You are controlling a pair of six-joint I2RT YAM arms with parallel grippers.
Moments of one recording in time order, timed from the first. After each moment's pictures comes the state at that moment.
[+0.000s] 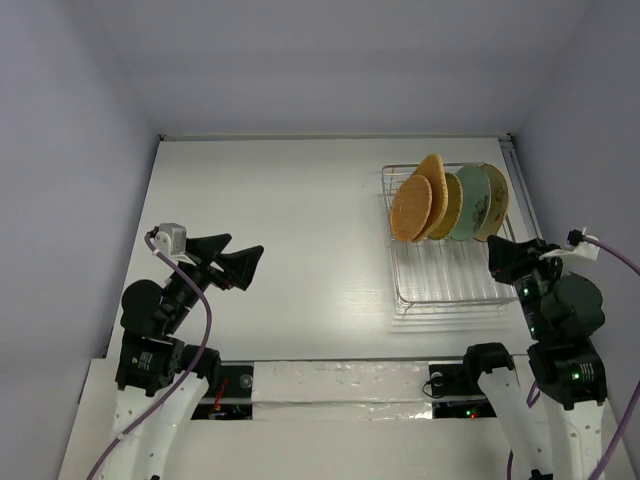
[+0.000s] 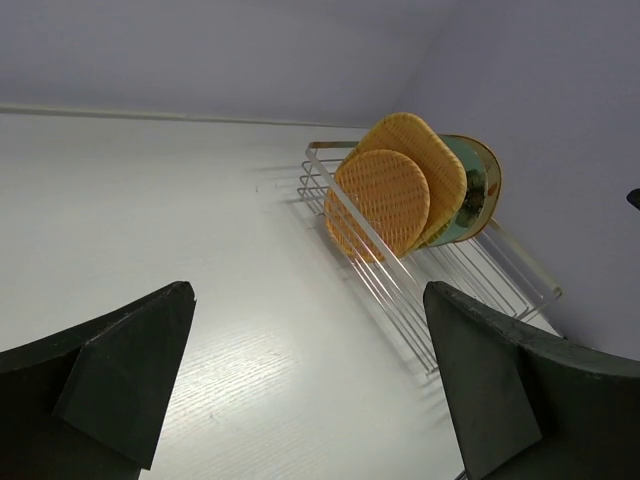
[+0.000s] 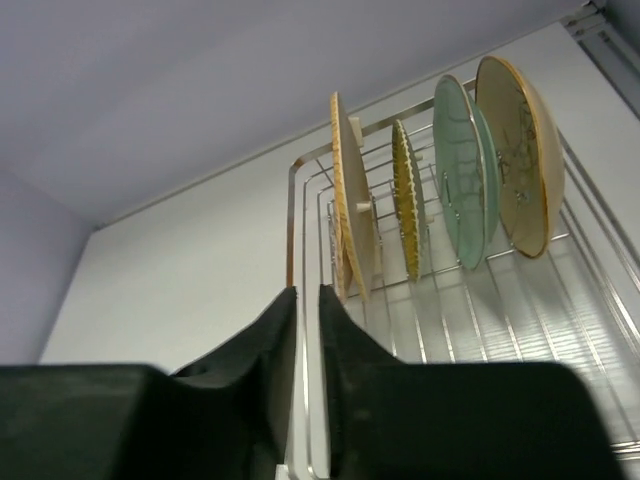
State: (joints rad) left arm -0.22 0.29 0.64 -0.25 0.34 -0.47; right arm 0.11 0.31 0.88 -0.60 0.08 0.50
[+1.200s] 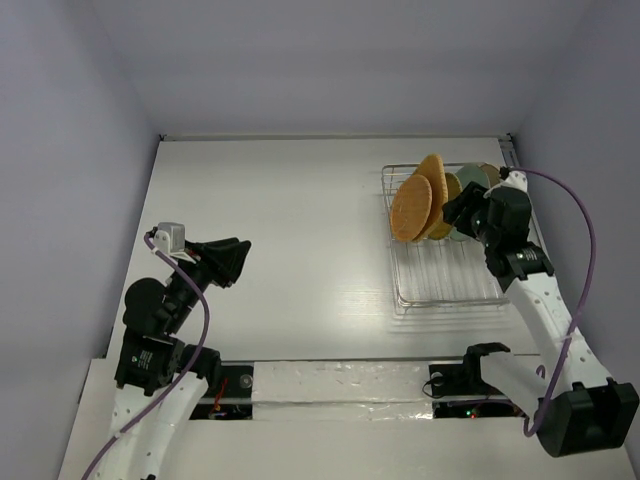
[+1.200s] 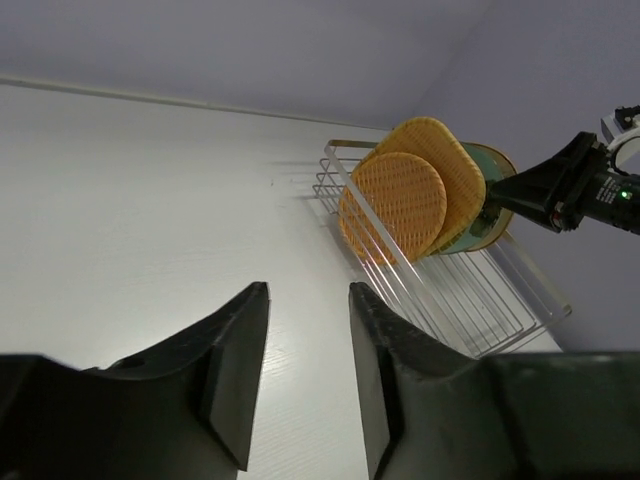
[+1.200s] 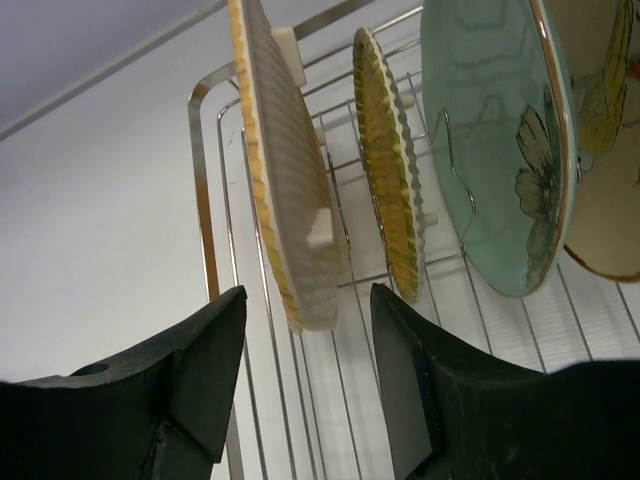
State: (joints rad) left arm -0.26 0.30 0.63 -0.28 0.24 -0.49; right arm 0.11 0.94 0.83 -0.30 0.08 0.52
